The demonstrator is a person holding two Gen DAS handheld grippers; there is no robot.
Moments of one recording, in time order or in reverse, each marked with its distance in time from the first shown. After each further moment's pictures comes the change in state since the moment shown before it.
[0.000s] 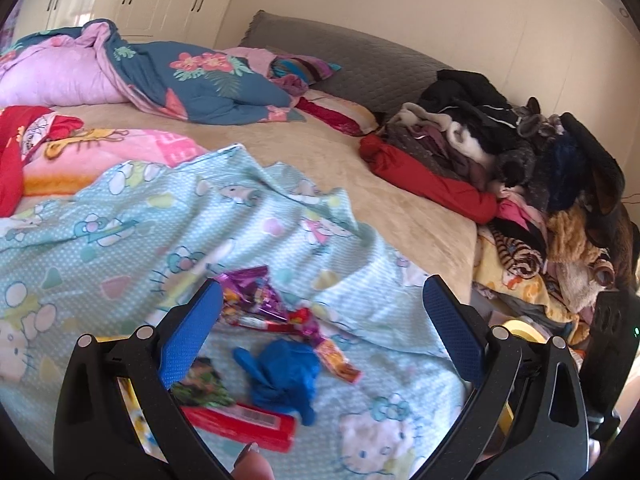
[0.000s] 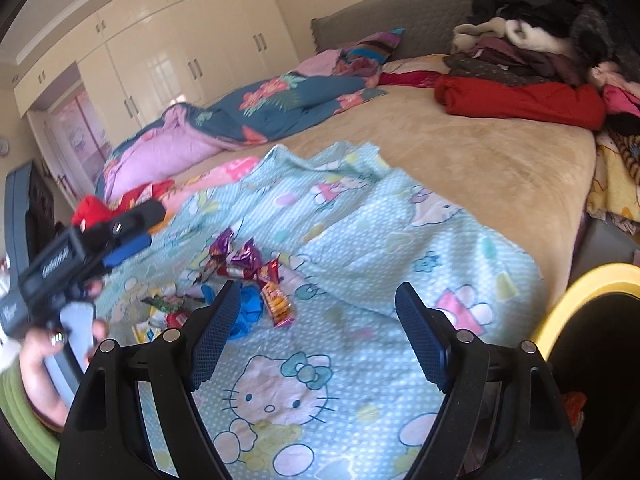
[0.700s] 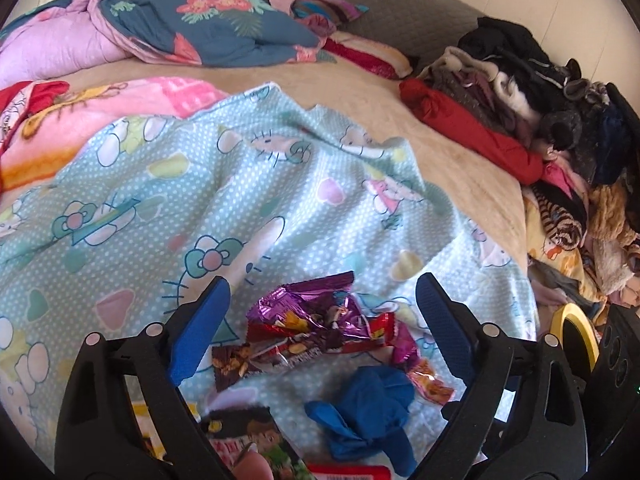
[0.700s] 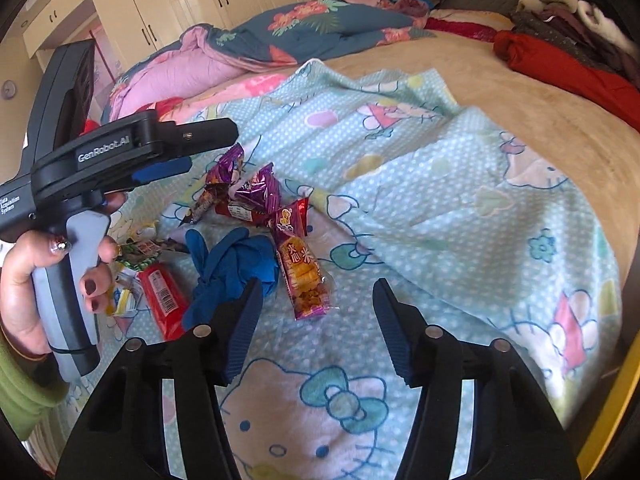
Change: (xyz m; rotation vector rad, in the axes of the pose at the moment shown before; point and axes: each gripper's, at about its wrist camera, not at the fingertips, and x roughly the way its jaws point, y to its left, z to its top) left arm 0.089 0.052 0.012 0.011 0.229 0.079; right arm 0.099 0.028 -0.012 -0.113 0.242 0.052
